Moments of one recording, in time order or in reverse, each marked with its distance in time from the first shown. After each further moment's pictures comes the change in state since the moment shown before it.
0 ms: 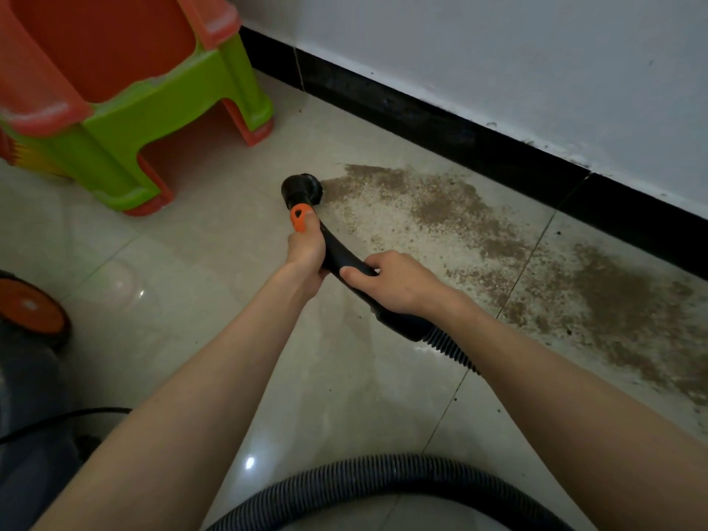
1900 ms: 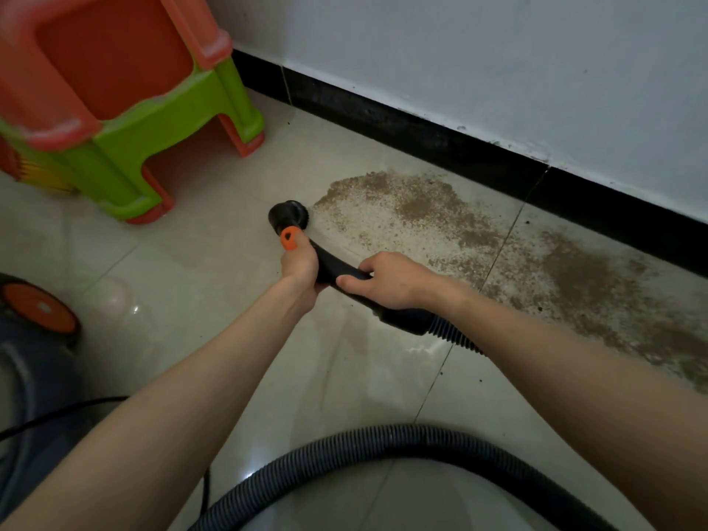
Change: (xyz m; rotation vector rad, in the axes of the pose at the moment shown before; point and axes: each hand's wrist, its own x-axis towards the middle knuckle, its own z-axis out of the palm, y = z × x) left_hand -0.050 -0.012 -0.014 -0.045 0.008 -0.045; right_hand -0.037 -0.007 -0.005 -0.156 -0.038 -0.028
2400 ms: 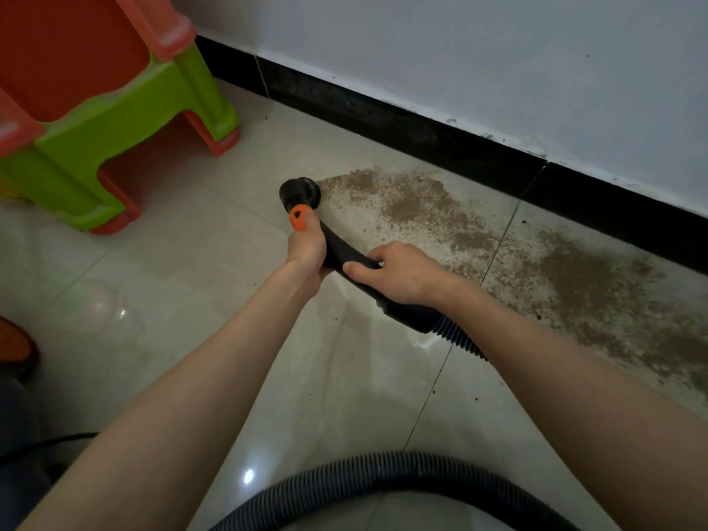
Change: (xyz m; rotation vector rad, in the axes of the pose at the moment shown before) left_hand 0.028 0.008 0.053 0.085 -0.073 0.033; right_hand 0.017 0.033 -0.021 0.138 0.069 0.073
